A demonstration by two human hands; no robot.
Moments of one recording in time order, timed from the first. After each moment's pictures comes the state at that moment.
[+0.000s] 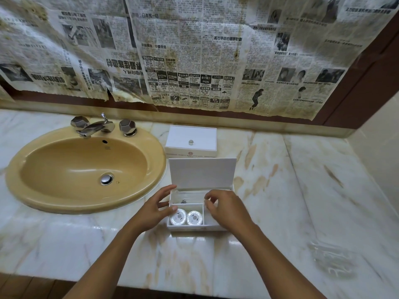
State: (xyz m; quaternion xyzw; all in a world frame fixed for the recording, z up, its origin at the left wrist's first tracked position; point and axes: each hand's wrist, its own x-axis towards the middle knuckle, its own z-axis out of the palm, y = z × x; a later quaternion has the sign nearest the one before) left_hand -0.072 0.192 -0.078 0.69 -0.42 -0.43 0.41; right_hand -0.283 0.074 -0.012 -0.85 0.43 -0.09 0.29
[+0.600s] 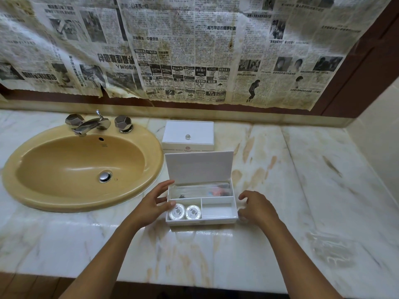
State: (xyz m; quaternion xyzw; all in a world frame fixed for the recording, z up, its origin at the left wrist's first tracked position) left_hand -0.075 0.191 -0.074 0.69 -0.41 -0.43 0.41; right_hand -0.349 0.034 -0.045 -0.77 0.56 0.07 0.29
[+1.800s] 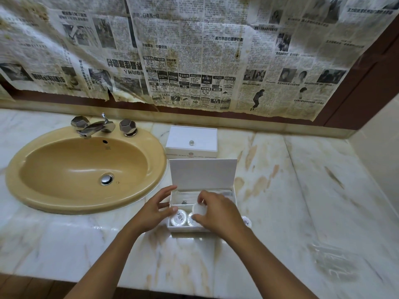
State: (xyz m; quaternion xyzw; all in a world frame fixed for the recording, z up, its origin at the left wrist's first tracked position) left_hand -0.070 0.192 -0.084 0.68 -0.41 -0.44 0.42; right_hand -0.271 0.095 0.003 -0.88 0.39 -0.03 0.25
